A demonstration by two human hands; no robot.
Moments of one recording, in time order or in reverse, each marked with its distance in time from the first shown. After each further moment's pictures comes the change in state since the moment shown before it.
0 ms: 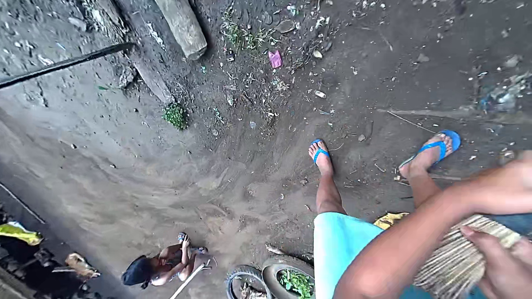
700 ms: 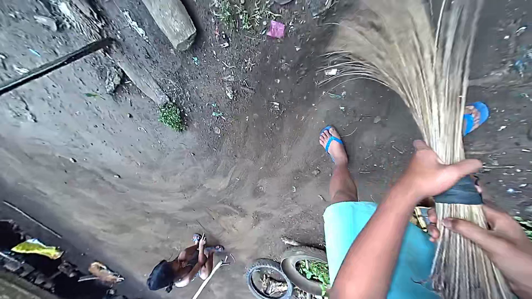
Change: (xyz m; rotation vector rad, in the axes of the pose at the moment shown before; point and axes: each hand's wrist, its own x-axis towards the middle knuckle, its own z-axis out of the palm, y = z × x) left_hand -0.091 -0.045 -0.086 -0.279 0.294 -0.178; right_hand -0.019 0.010 0.073 -0.077 -0.261 0.244
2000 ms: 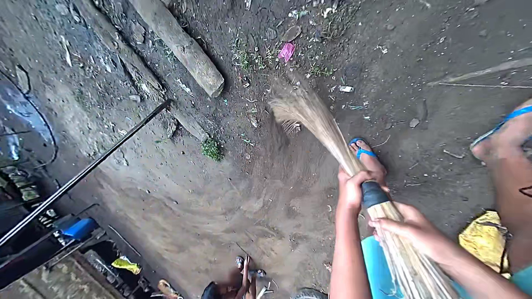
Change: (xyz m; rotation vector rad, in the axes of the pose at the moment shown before) left_hand -0.044 -0.011 -0.135 -0.193 0.471 0.081; right_hand 0.061 0.013 0.115 0.225 -0.309 0.172
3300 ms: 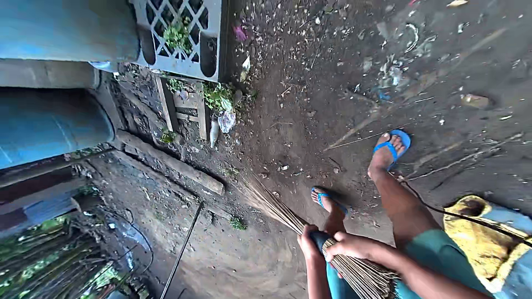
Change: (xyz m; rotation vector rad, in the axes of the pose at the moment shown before) left_hand -0.027 -0.028 0.269 0.362 0.611 0.011; right_hand -0.038 -0.129 -0.254 0.205 -0.672 0.252
